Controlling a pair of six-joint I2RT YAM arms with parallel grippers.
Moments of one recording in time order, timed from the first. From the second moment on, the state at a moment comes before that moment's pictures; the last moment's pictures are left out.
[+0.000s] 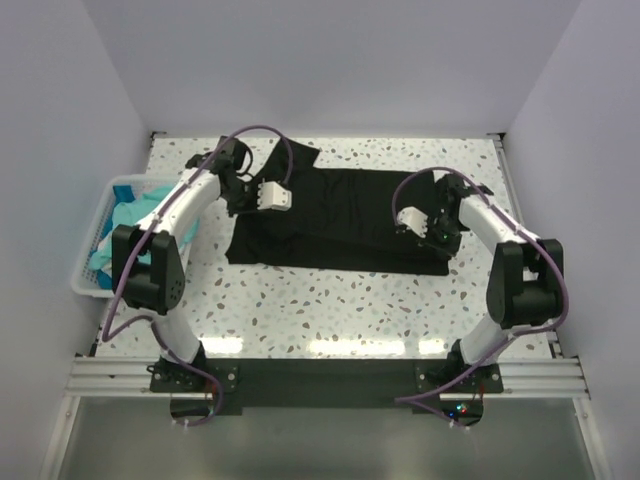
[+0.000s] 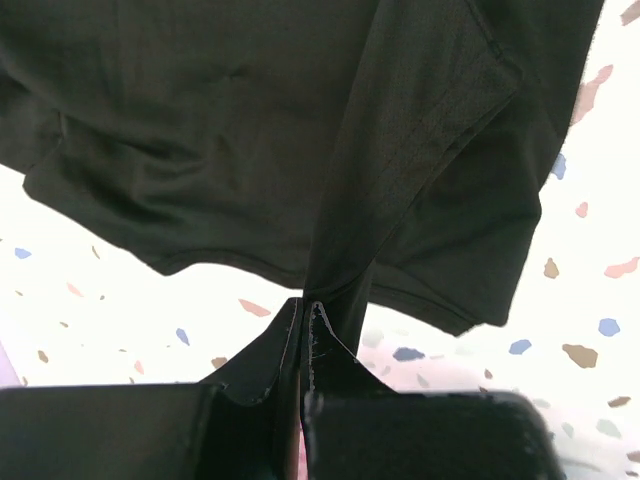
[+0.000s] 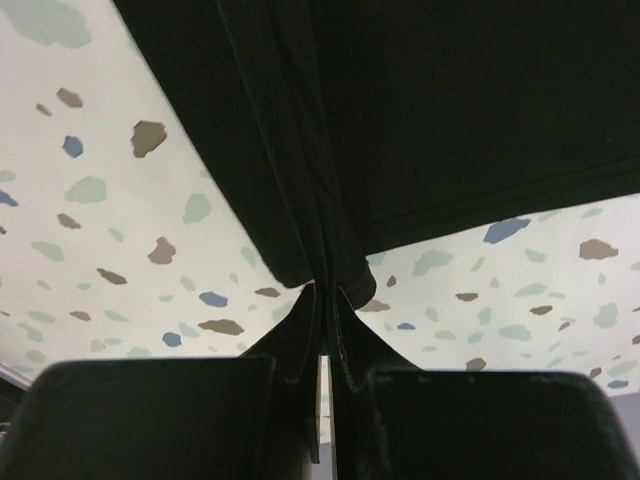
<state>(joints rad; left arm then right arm) -0.23 1.77 1.48 -0.92 0.30 1.31 0.07 1.65 1.15 -0.97 -0.10 -1.13</state>
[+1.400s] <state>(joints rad) -0.07 1.88 1.38 -0.95 0.35 0.63 0.01 1.85 1.34 -1.09 -0.12 -0.68</state>
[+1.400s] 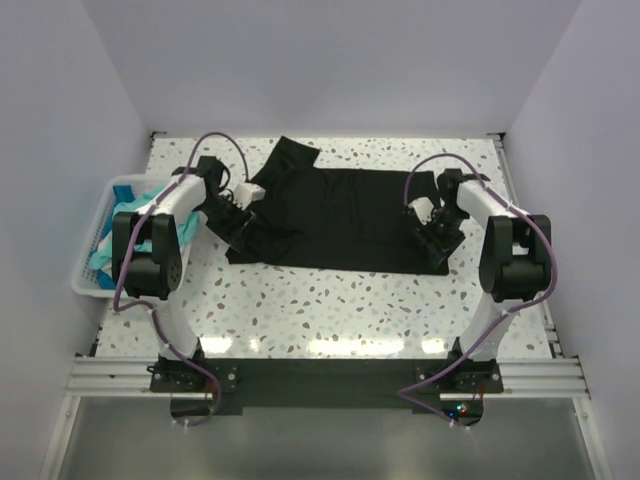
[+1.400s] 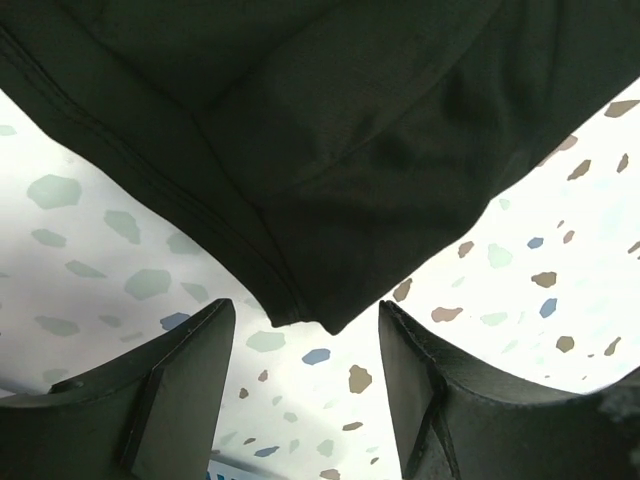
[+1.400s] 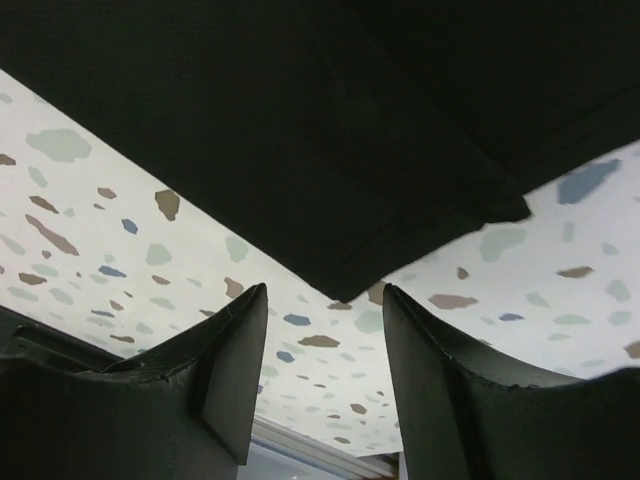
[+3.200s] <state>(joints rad) -0.07 1.95 1.36 -0.92 0.34 0.50 0.03 1.85 1.18 -0.96 0.00 -0.78</state>
